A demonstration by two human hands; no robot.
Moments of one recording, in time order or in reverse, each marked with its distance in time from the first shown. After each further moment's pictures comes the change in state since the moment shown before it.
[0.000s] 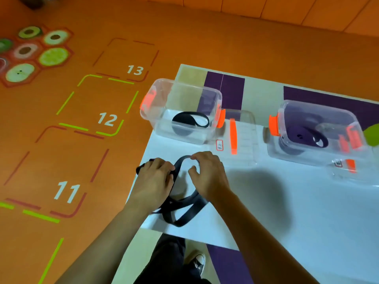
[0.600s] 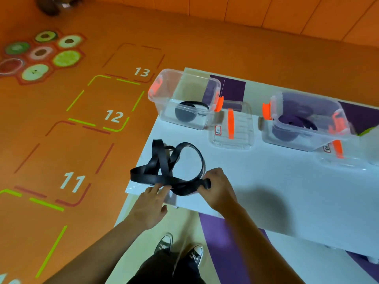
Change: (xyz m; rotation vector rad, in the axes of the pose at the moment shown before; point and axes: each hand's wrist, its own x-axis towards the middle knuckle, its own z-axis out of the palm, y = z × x) left_hand -0.135 -0.002 0.060 0.150 -0.423 -0.114; right_hand -0.117 0.057 0.027 -0.008 -0.123 0.109
